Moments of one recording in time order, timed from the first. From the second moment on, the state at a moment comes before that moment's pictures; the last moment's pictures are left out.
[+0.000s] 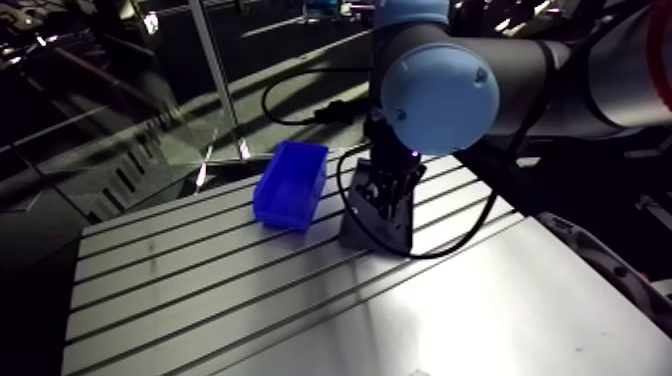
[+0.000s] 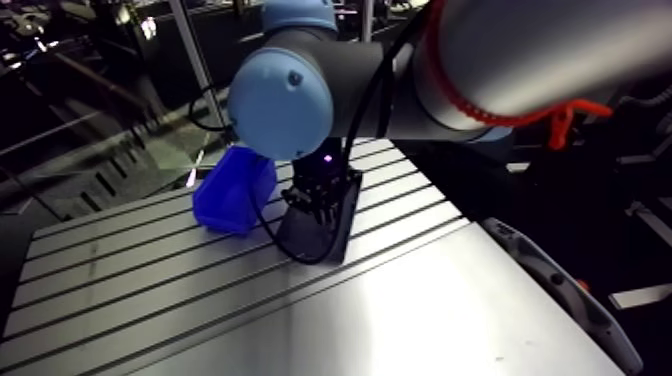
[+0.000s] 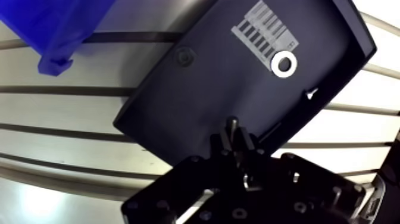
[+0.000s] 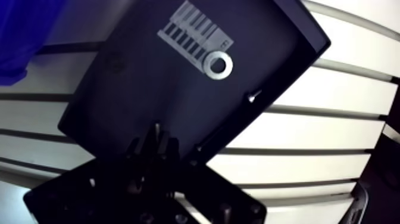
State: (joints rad) arm -0.47 -1.23 1.96 -2.22 -1.64 -2.12
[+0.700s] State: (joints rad) arm -0.41 -1.26 1.79 -2.11 -1.60 -2.18
